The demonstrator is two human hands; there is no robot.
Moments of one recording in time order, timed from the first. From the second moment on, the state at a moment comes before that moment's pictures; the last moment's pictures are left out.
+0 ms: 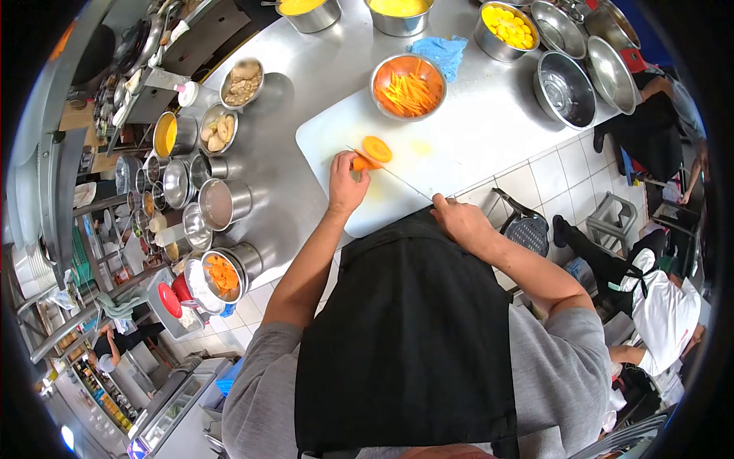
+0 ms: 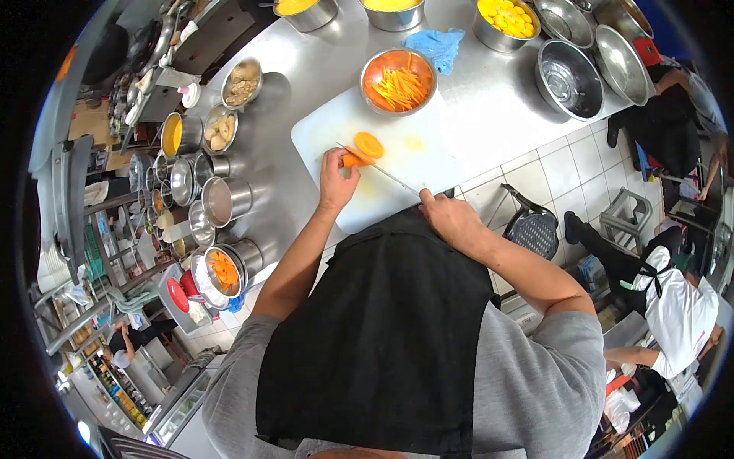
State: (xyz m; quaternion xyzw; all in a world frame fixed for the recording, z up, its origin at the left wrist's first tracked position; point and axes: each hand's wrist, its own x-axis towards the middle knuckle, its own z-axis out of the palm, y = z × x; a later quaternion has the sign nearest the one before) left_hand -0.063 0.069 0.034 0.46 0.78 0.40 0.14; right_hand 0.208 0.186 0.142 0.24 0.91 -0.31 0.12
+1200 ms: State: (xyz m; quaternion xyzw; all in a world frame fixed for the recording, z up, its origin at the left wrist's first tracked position) left_hand -0.063 0.068 0.031 0.48 0.77 0.40 0.11; right_hand 0.125 0.187 0.045 0.24 0.91 -0.34 0.05
